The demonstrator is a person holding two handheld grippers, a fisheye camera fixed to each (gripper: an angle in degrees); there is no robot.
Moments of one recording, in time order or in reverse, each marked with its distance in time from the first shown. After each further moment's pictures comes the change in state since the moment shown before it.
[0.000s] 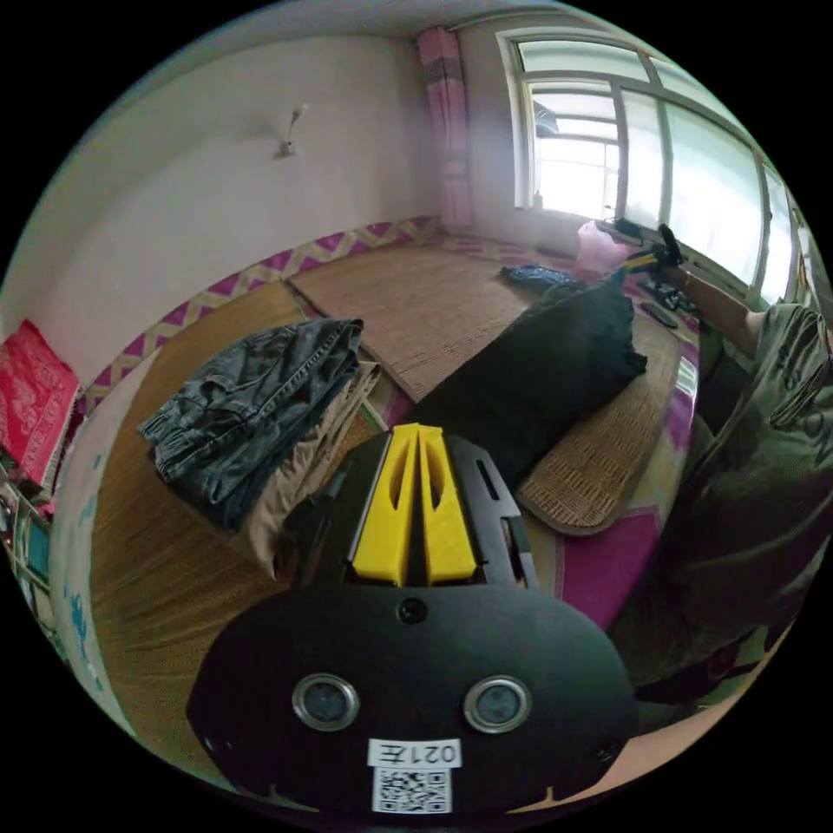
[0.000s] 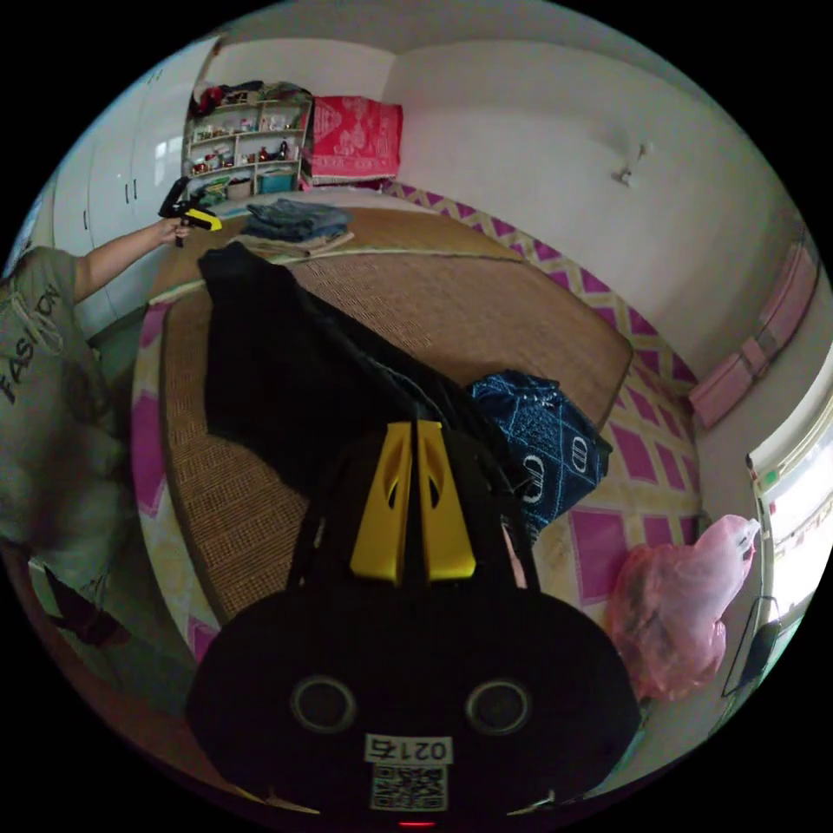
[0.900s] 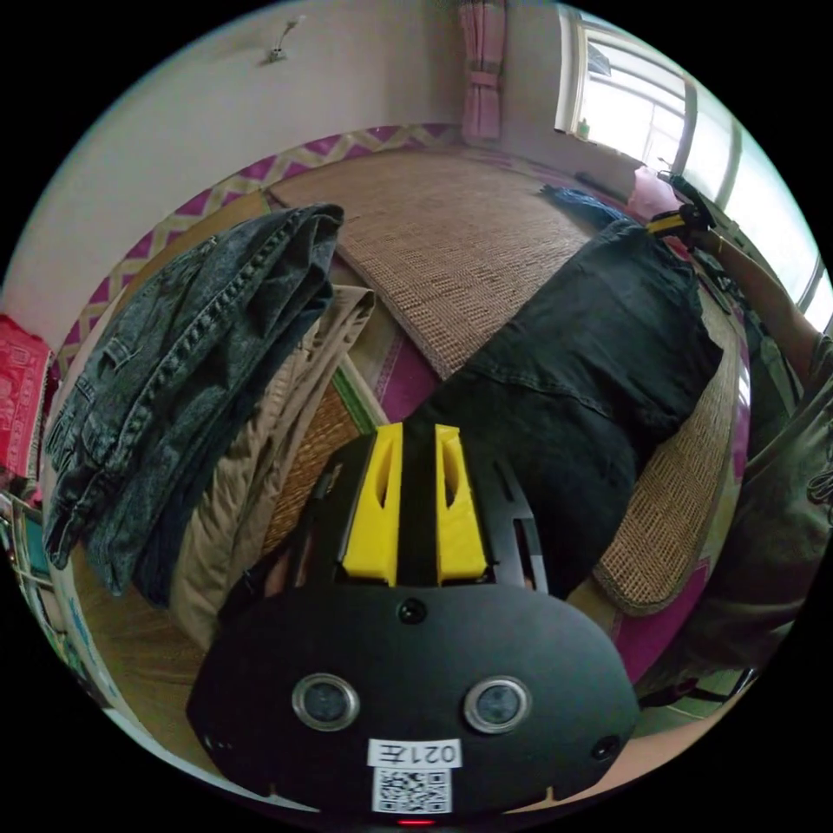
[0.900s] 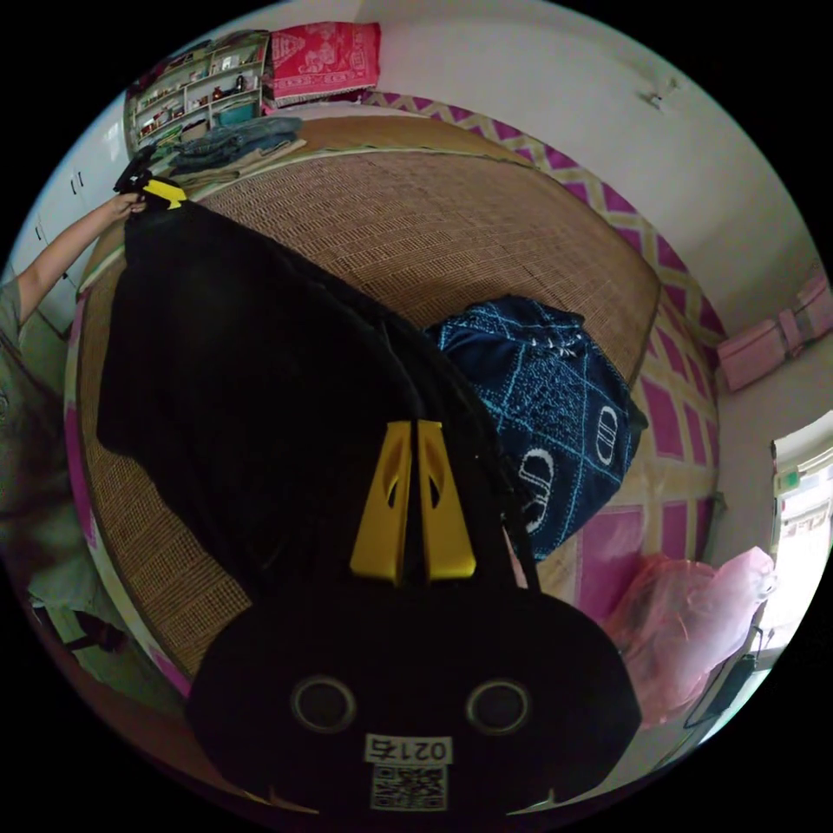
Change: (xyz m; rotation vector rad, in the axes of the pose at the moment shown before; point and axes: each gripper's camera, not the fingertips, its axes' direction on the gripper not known) left arm -0.070 -0.027 0.200 -0.295 0.044 -0.060; right arm 0.027 -0.079 0.198 -0.310 -0.016 0.036
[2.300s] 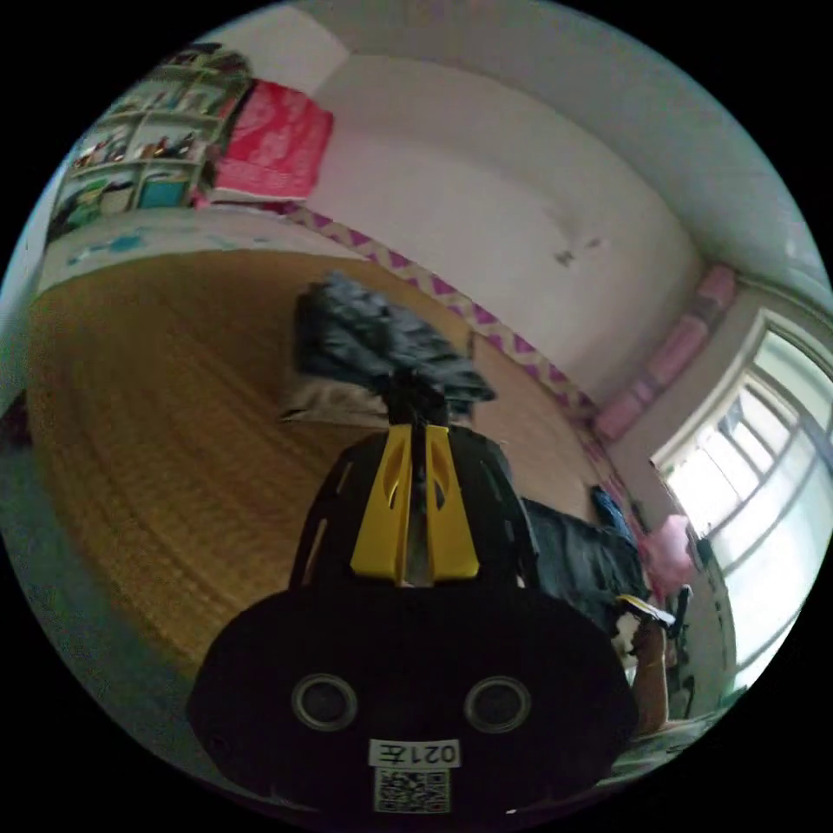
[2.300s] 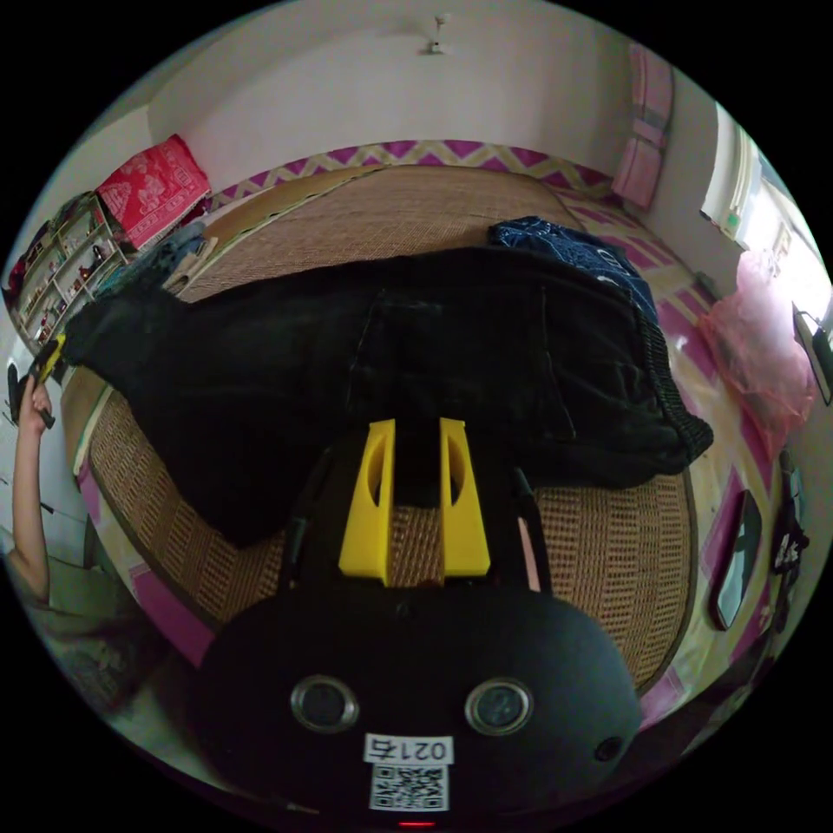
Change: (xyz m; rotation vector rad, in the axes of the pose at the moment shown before) left arm 0.084 0.303 -0.168 0.609 -0.068 -0.980; right arm -0.213 0.109 -0.014 0.124 -0.002 0.638
